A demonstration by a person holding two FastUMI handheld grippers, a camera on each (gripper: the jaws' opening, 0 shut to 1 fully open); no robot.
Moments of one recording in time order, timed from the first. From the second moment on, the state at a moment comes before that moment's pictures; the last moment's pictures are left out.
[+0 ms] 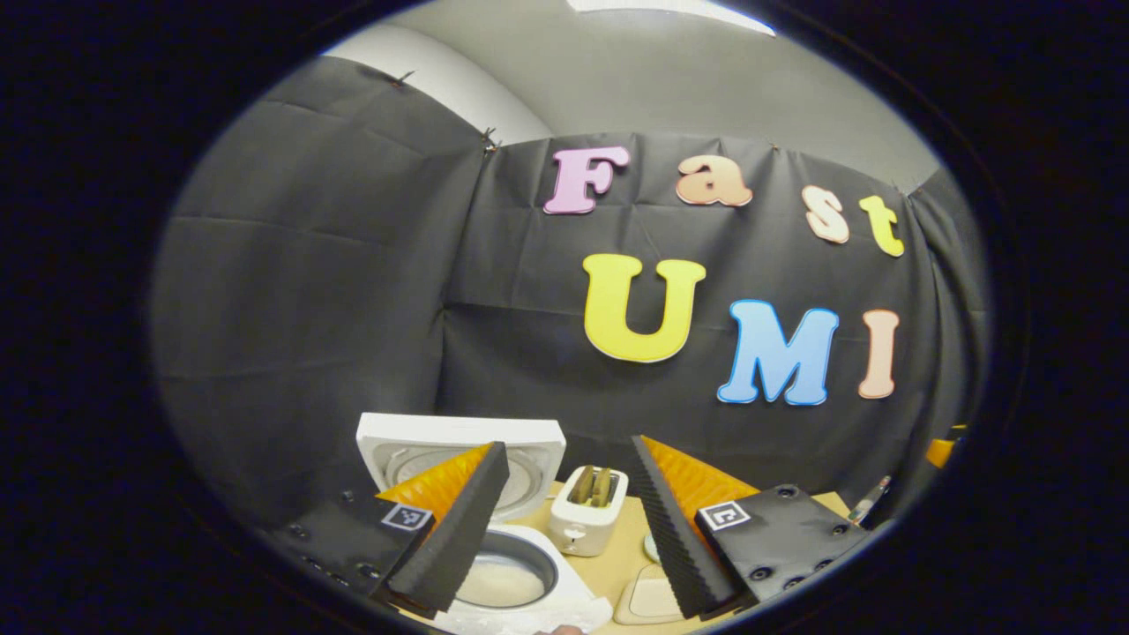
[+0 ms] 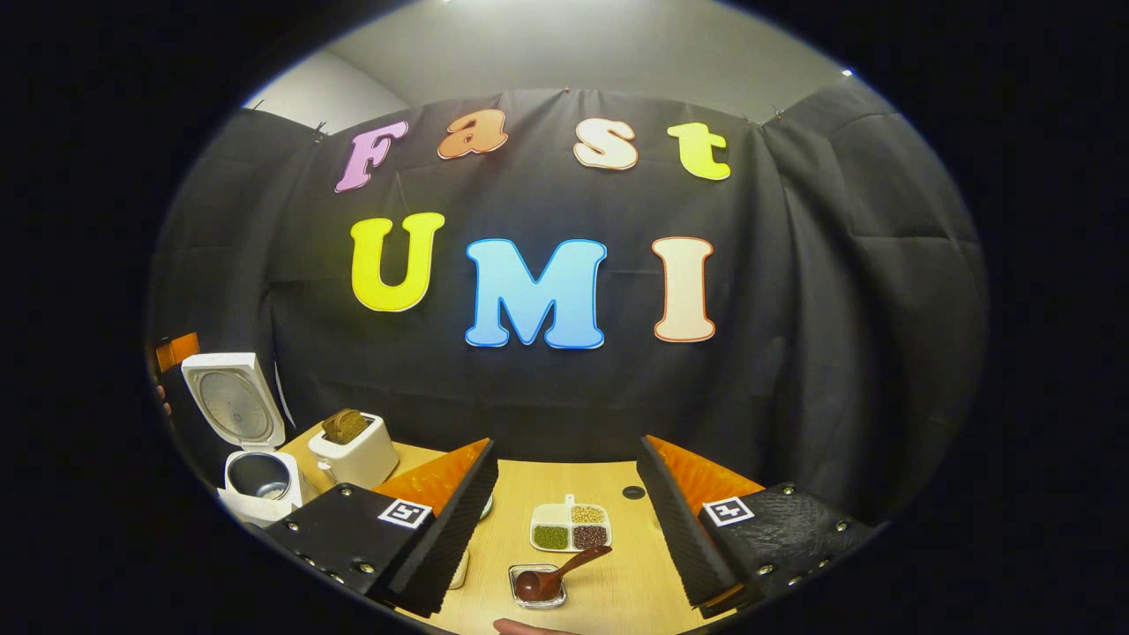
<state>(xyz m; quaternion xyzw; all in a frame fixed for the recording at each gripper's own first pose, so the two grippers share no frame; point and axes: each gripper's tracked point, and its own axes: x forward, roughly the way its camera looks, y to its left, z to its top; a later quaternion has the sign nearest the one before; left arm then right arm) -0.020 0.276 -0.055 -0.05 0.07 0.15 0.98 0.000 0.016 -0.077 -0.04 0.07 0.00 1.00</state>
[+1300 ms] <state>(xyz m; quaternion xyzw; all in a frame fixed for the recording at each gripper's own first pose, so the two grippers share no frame) -0.011 0.173 -0.054 0.05 0.07 0.09 0.99 0.073 -0.040 -0.280 0.05 0.21 -0.03 0.98</state>
